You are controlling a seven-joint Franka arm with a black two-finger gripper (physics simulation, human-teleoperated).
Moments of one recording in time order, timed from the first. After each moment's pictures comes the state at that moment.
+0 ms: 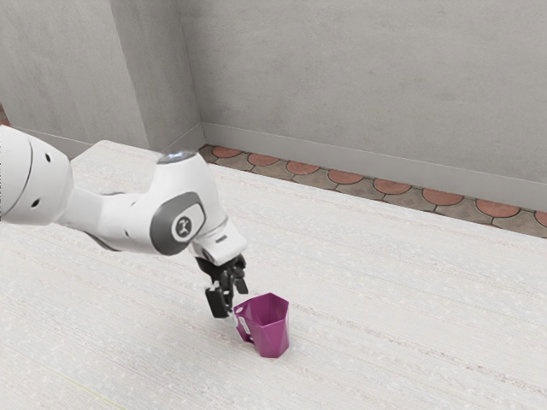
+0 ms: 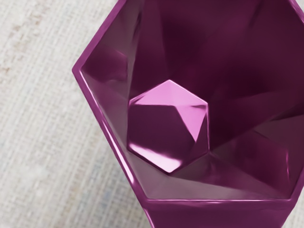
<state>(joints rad) -0.01 0.13 -0.20 -2.27 -0.28 2.40 1.22</state>
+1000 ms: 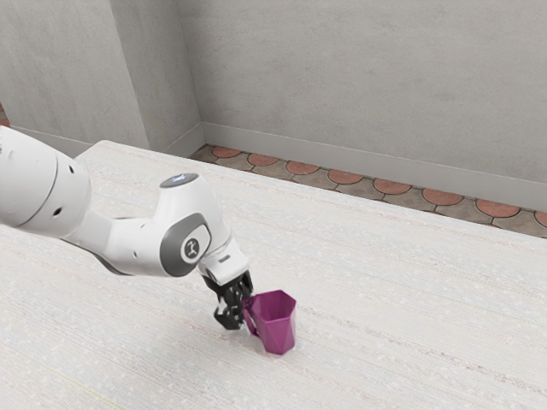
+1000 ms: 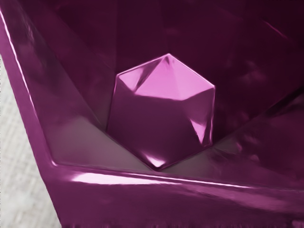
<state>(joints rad) -0.01 0.22 -0.21 -2.29 -0.34 2.54 1.34</state>
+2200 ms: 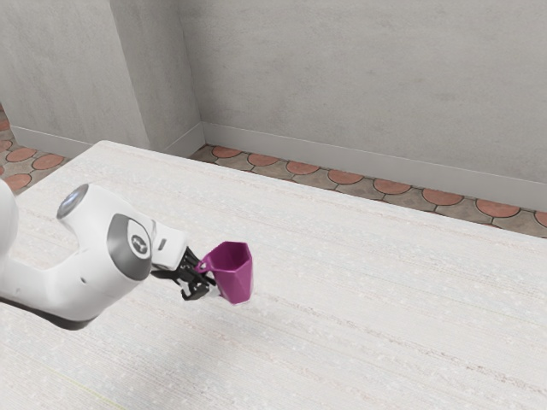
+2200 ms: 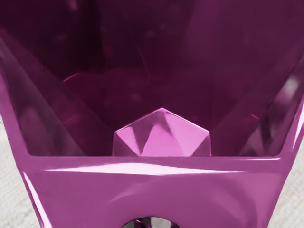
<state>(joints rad) -0.01 -0.10 -0.20 -2.59 -1.01 2.91 1.52</state>
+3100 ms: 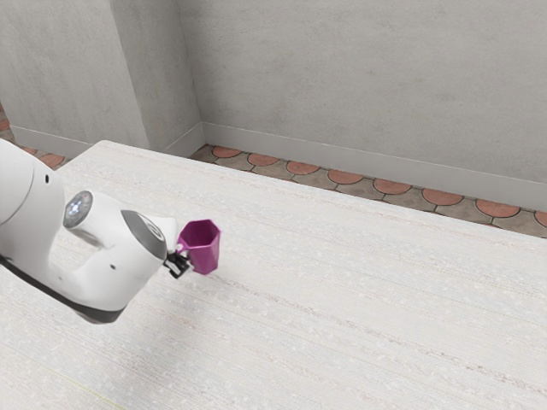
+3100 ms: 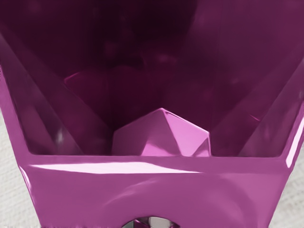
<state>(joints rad) 0.00 0.16 -0.09 -2.41 -1.24 3.20 1.61</state>
